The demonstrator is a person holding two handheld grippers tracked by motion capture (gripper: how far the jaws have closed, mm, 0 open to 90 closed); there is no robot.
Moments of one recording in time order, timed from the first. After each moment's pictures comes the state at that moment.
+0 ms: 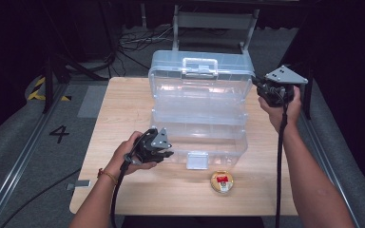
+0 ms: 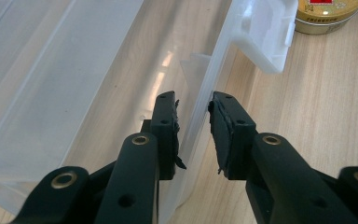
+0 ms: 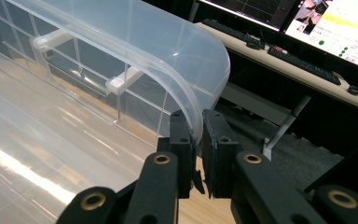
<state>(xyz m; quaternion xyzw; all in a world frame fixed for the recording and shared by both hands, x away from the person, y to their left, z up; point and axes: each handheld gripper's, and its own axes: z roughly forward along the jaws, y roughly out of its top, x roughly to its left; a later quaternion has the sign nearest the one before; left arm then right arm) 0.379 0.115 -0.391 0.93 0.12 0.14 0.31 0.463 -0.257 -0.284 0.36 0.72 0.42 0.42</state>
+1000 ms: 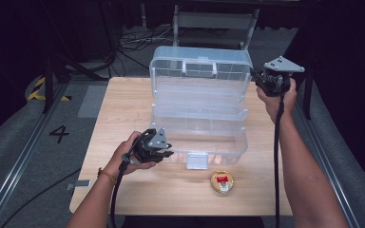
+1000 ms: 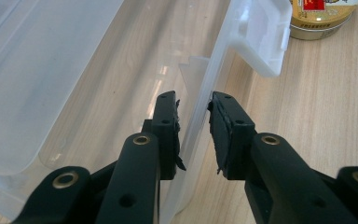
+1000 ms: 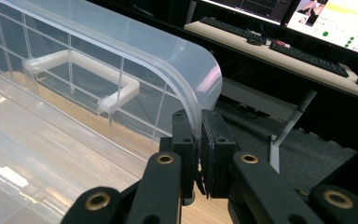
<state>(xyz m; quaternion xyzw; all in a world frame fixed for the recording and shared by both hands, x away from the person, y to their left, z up) 0.380 0.120 -0.394 0.93 0.11 0.13 0.32 0.498 -0.259 -0.282 0.38 0.71 0.44 0.40</state>
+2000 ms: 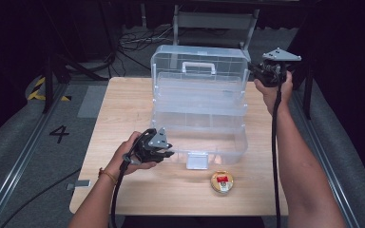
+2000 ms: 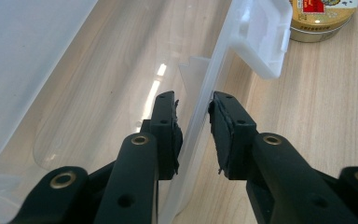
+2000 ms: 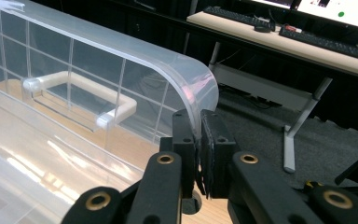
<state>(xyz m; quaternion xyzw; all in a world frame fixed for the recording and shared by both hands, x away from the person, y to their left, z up) 0.382 0.119 -0.396 0.93 0.11 0.12 0.33 0.535 -0.262 -0.283 0.40 0.71 0.45 0.37</state>
